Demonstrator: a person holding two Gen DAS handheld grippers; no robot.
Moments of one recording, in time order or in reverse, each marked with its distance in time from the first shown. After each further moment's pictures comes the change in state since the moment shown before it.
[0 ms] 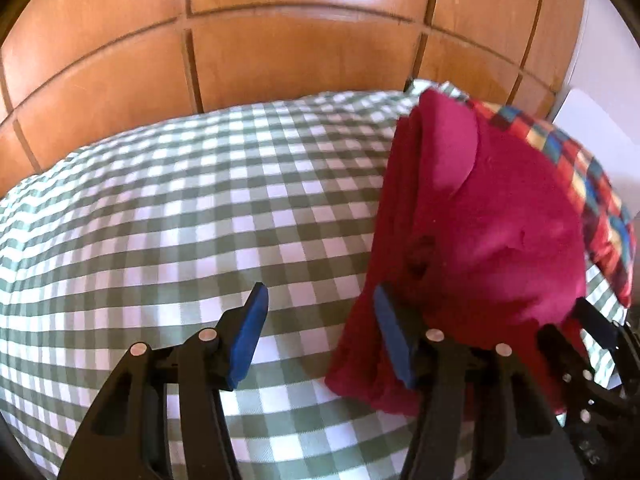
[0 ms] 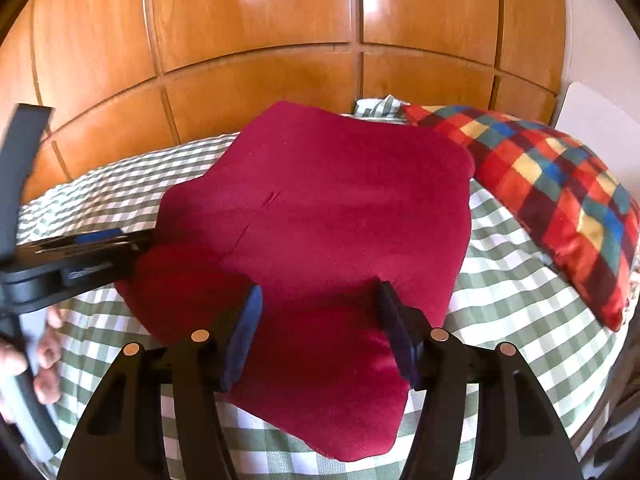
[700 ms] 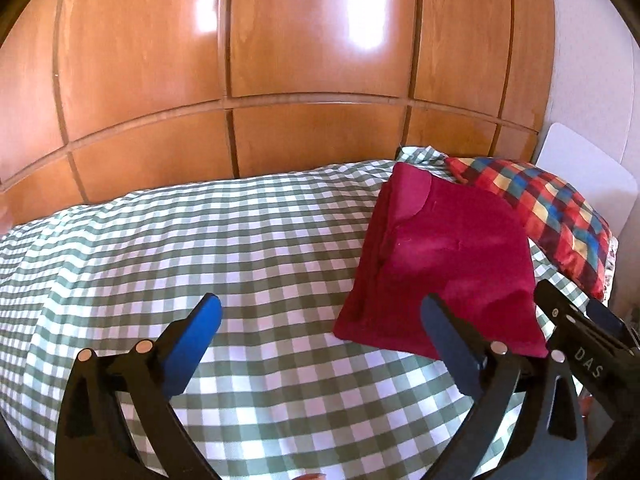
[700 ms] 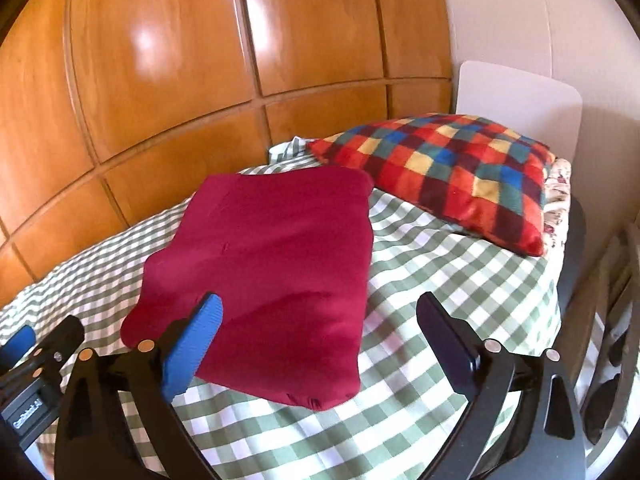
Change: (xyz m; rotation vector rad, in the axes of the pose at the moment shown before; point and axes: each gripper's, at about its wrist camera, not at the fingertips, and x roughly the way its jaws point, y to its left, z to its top) left arm -0.109 -0.011 -0.040 0.010 -0.235 0.053; right arm -0.075 -0.006 -0.019 0.293 -0.154 -0.222
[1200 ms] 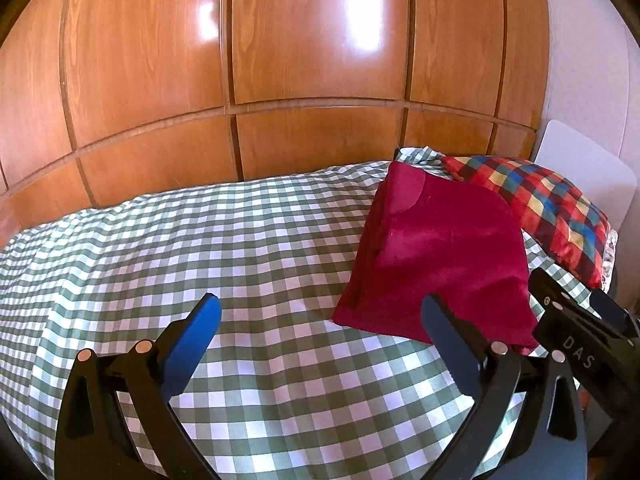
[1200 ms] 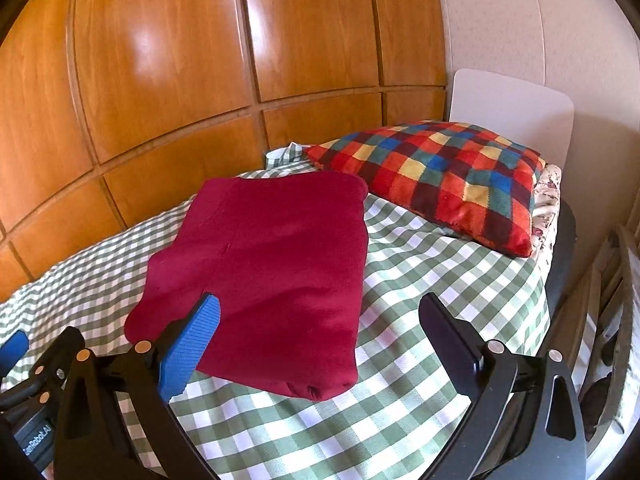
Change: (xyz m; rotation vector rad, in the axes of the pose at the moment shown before) left arm -0.018 -0.006 -0.009 0.028 -0.022 0.023; right arm -0.012 0.003 -0.002 -0.007 -0.016 -0.023
